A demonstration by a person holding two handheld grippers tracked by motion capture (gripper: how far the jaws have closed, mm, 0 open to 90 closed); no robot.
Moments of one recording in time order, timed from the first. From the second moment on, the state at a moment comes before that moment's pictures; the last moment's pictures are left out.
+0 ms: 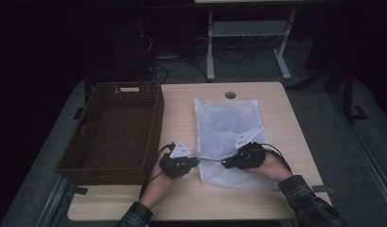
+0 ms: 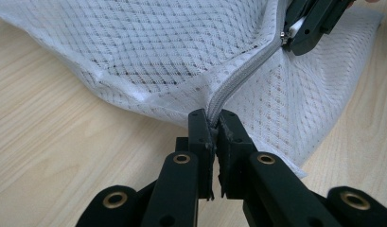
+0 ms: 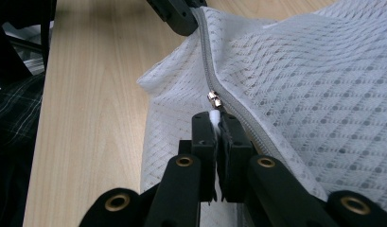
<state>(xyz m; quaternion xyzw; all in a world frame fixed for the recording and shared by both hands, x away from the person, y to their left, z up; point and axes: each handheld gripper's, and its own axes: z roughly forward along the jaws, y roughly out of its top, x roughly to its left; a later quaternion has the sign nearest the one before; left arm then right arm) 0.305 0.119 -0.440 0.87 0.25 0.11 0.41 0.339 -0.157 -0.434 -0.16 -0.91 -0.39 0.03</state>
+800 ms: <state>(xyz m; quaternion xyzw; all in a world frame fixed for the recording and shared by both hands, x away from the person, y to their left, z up) 0.305 0.121 -0.440 0.87 0.26 0.11 0.41 0.336 -0.177 -0.433 -0.17 -0.90 -0.39 0.02</state>
